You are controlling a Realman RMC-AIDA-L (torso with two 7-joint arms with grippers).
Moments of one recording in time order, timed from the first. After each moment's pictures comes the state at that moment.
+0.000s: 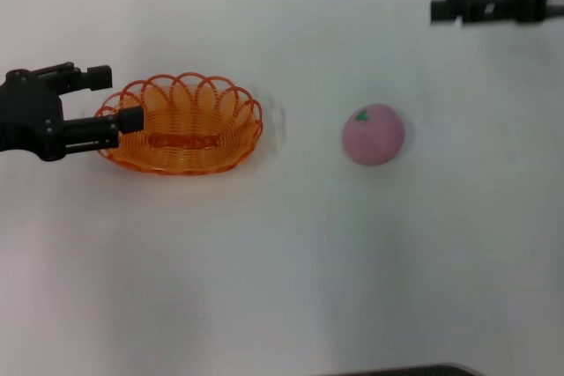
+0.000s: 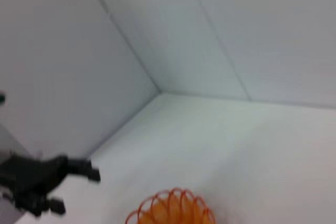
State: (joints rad) left arm -0.40 -2.15 0.57 1.06 2.07 1.79 -1.60; right arm 0.60 1.96 -0.46 -0.82 -2.15 -1.78 1.90
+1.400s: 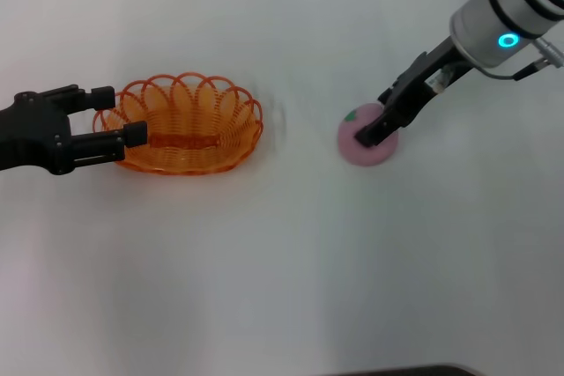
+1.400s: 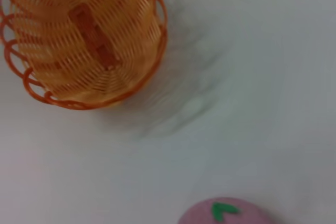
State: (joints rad) left arm -0.38 -2.16 0.58 1.01 2.10 1.73 -1.60; right arm 0.83 2.10 -1.07 -0.84 -2.64 -1.43 2.18
